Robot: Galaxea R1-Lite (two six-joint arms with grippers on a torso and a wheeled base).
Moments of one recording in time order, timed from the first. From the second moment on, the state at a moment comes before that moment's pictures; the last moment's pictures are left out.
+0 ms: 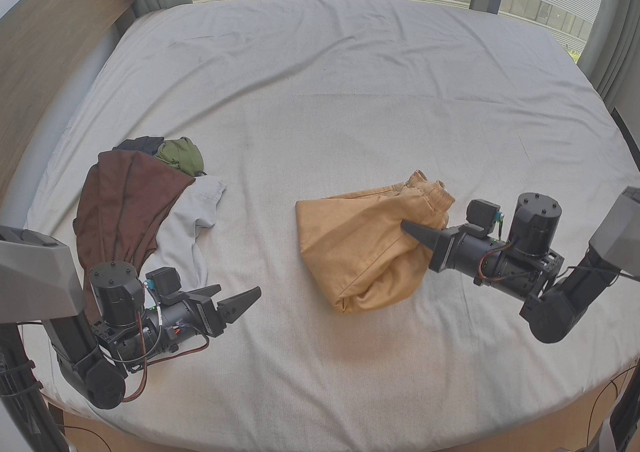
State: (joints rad) left arm -0.32 2.06 -0.26 -1.54 -0.32 -0.37; right arm 0.42 2.03 -0.67 -1.29 0.34 0.32
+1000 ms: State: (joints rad) left arm -0.27 1.99 -0.25 -1.54 -0.32 -0.38; right arm 0.42 1.99 -1.23 -0.87 0.33 0.34
